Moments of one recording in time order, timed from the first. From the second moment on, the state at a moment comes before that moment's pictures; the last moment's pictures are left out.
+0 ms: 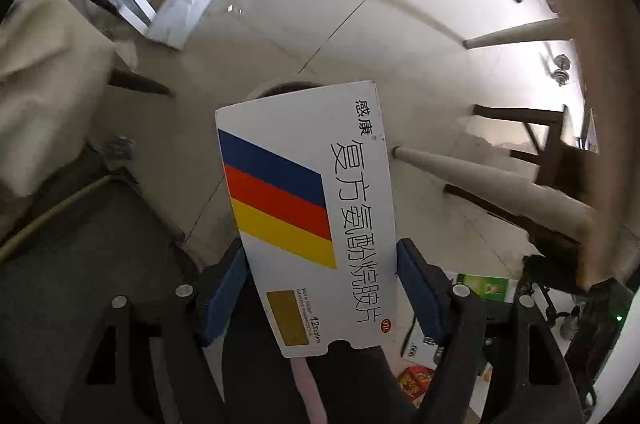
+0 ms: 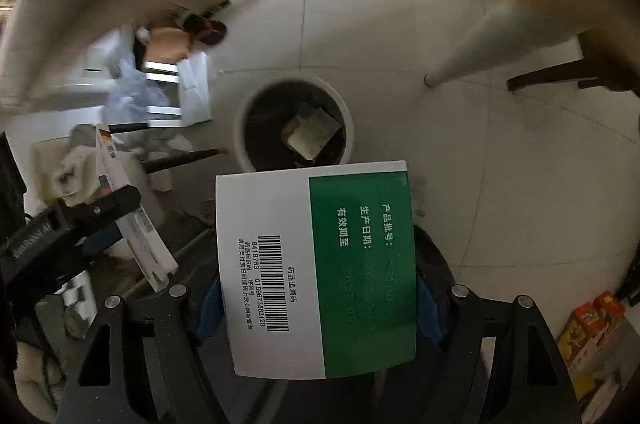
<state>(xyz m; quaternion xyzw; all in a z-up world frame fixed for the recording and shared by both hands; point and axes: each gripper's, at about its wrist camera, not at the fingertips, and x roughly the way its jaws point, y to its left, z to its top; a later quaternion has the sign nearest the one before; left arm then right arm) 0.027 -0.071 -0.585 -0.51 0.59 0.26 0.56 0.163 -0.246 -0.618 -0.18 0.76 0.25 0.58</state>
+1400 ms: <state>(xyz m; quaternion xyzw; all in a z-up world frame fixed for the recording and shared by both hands) -0.019 -0.100 -0.638 -0.38 0.64 0.36 0.57 0.146 -0.191 -0.739 -0.32 0.65 0.30 0.62</state>
